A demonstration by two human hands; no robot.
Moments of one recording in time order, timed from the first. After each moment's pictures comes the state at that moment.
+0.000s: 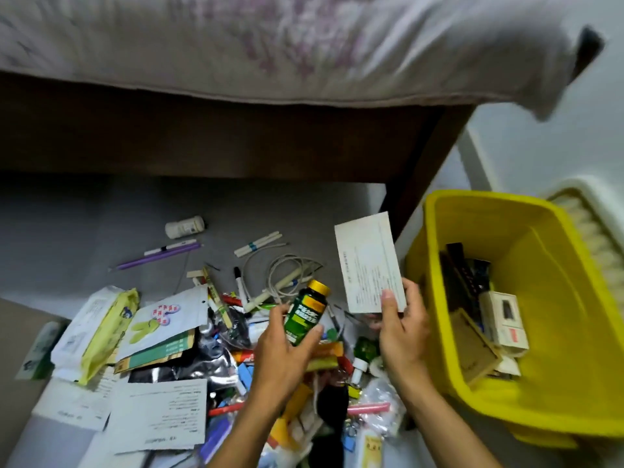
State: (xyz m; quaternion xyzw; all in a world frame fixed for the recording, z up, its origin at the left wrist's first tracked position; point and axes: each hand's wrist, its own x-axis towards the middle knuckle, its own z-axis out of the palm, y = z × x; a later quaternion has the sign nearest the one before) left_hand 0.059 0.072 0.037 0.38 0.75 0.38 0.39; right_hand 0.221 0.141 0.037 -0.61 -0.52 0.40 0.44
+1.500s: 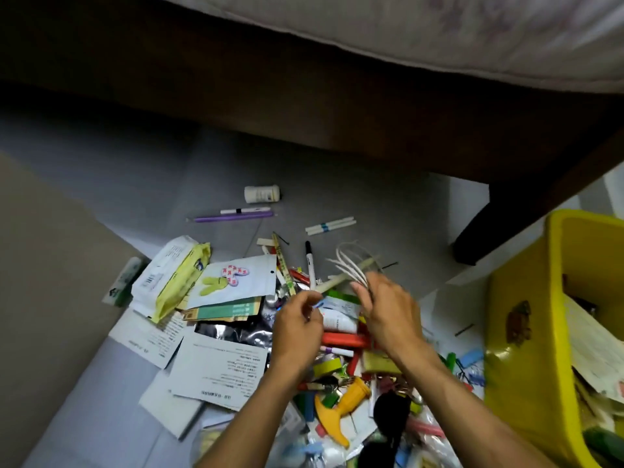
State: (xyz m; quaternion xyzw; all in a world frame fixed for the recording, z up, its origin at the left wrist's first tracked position) left_hand -0.019 0.058 -0.010 0.26 0.79 0.43 0.34; right_hand 0.104 0.163 -0.001 -0.47 -0.85 0.18 0.12
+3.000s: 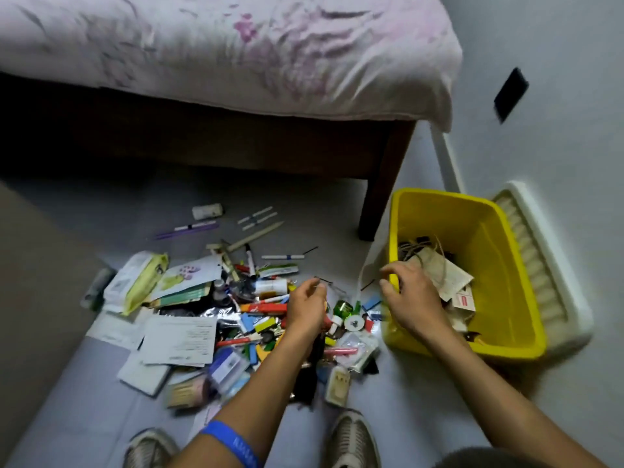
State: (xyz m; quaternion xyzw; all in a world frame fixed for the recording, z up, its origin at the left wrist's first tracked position) left_hand 0.146 0.043 0.090 0.19 0.73 0.46 0.47; right_hand 0.317 0.114 0.121 -0.55 -0.78 0.25 0.18
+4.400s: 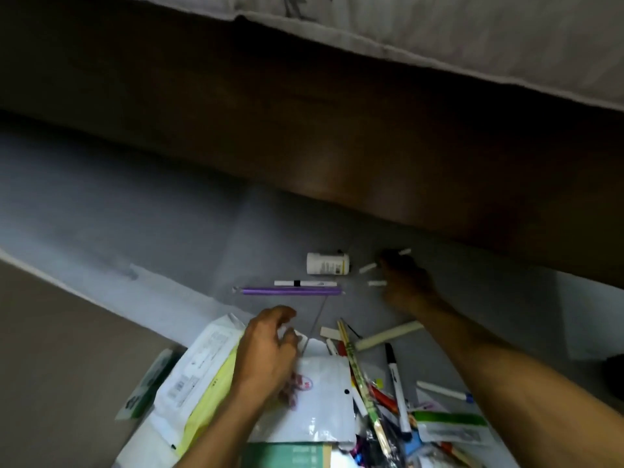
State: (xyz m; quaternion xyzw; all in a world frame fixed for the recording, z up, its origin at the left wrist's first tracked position) left_hand -0.253 0.109 -0.055 0.30 0.86 0.34 0.22; right_hand -0.133 0.364 -0.090 -0.43 -0.87 0.17 -0.16
